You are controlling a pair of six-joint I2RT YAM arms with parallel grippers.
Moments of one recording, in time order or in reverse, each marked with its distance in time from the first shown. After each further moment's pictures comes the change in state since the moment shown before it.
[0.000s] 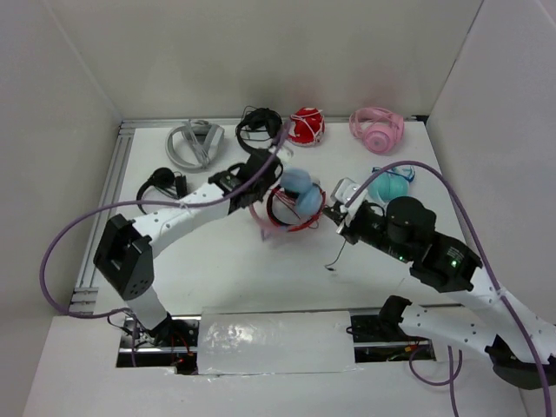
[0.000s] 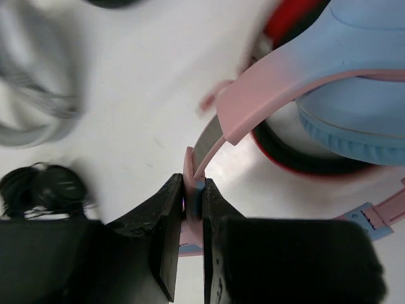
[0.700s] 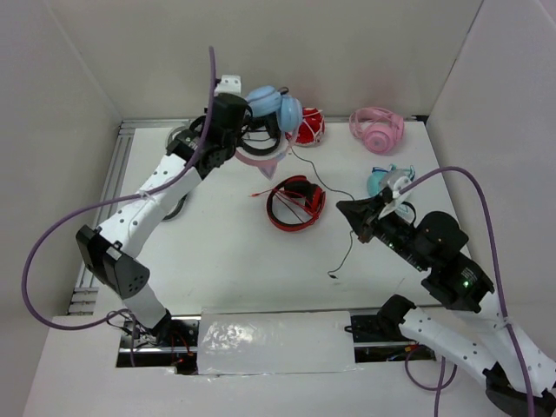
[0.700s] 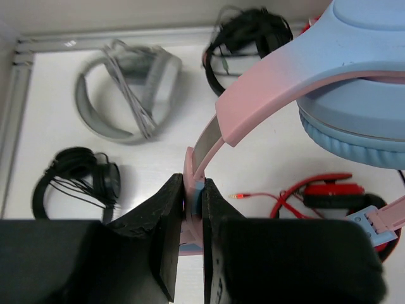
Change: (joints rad) left arm 0.122 -0.036 0.337 -0.185 -0.114 -0.311; right arm -0.201 -0.198 -0.137 0.217 -0.055 0.331
